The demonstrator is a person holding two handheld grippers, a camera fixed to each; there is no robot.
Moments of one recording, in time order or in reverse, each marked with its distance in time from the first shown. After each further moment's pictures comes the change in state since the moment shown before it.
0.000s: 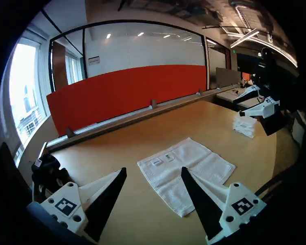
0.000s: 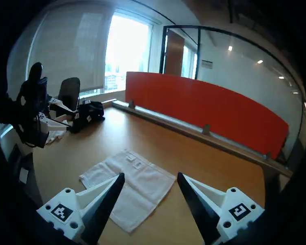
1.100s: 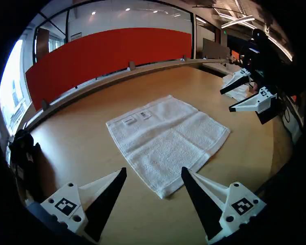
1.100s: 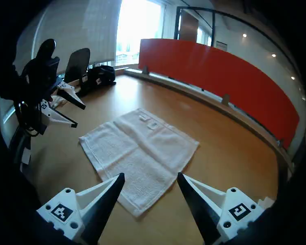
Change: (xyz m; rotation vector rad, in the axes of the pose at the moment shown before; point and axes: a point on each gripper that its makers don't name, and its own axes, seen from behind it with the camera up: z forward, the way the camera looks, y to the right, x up) left arm -0.123 0.065 0.051 -0.138 -0.228 0.019; right arm -0.137 -0.038 0.049 0.084 -0.191 -0.049
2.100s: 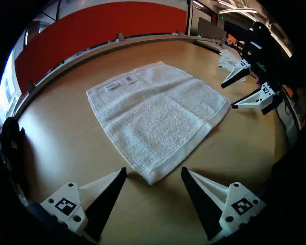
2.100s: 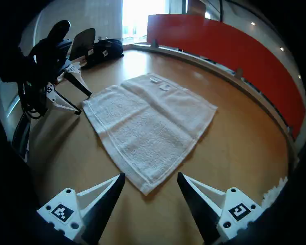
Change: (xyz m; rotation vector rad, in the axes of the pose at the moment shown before) left arm -0.069 0.024 0.040 -0.082 -0.189 0.001; right arm -0.084 -0.021 0.020 0.075 -0.166 0.001
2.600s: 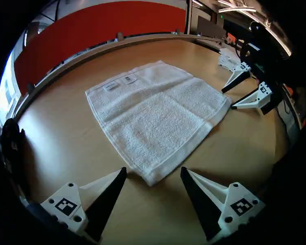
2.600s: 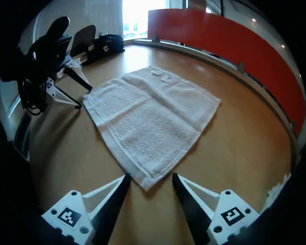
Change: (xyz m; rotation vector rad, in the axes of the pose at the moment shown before) left arm -0.001 -0.001 0.001 0.002 -0.008 0.012; right arm -0.014 -0.001 0.002 0.028 -0.037 0.011
